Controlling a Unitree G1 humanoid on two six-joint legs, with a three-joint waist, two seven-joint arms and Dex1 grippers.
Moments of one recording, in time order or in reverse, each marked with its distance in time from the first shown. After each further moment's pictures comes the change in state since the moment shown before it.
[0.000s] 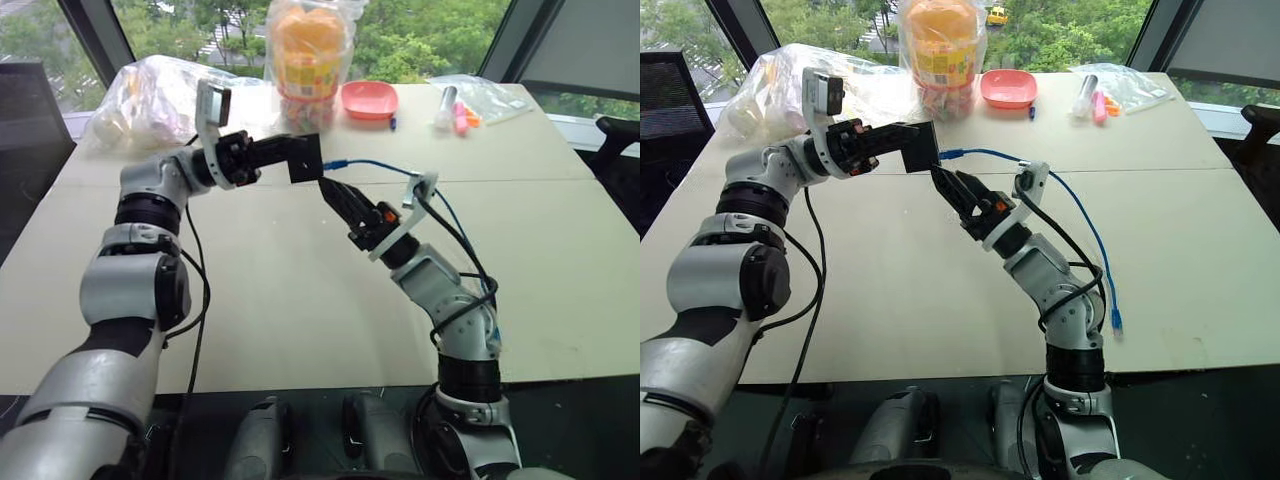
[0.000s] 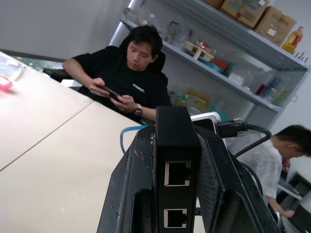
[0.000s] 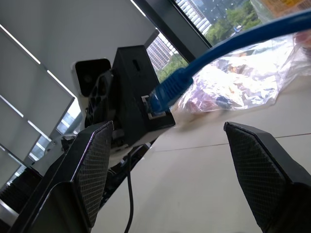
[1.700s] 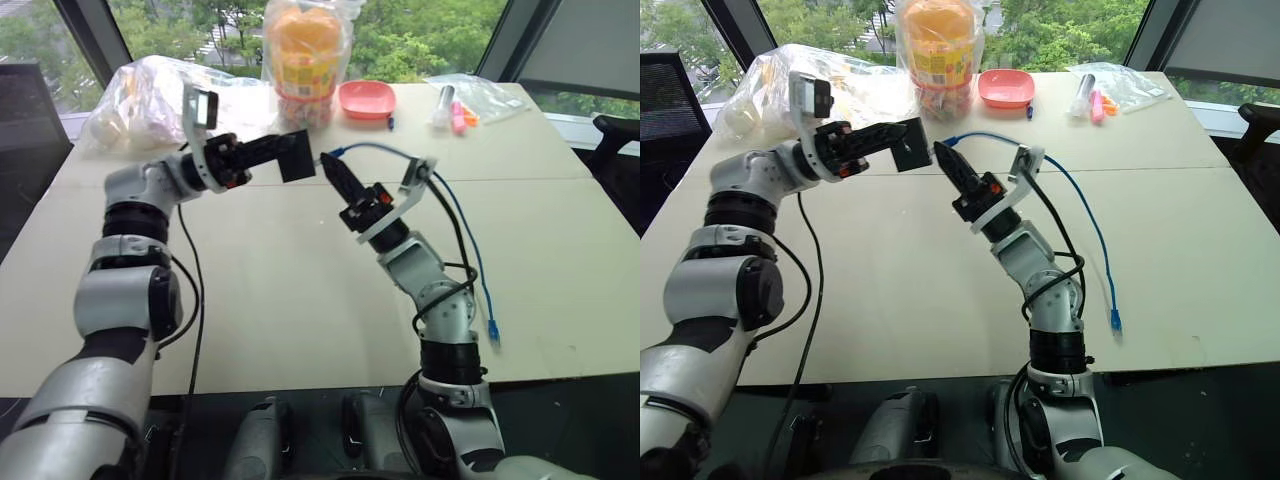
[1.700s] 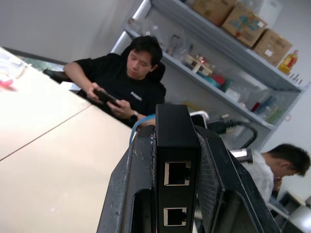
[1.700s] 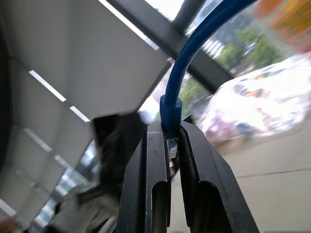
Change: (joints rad) left arm 0.132 0.114 -0.018 -0.246 -0.116 0.199 0.003; right arm -0.075 -0.031 -0.137 0.138 0.070 -0.124 -0.028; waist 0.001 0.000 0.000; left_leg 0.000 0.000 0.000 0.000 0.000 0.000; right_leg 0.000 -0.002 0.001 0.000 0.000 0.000
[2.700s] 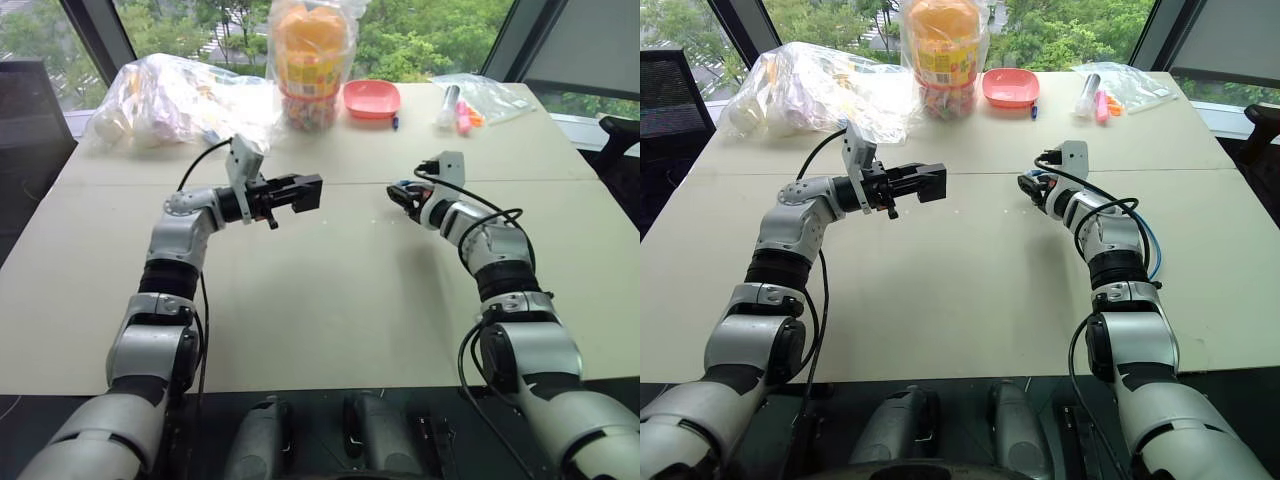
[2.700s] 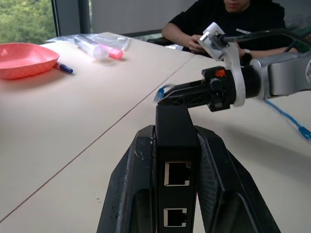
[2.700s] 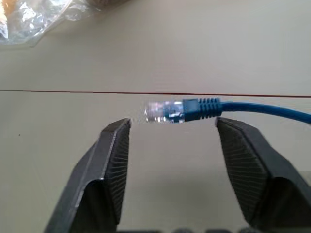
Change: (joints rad) left arm 0.251 -0.186 -0.145 -0.262 0.197 -0.549 0.487; right arm -0.362 -0.364 0.141 0.824 -0.647 -0.109 0.163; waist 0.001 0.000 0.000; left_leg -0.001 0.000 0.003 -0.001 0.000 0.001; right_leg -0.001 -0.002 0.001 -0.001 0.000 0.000
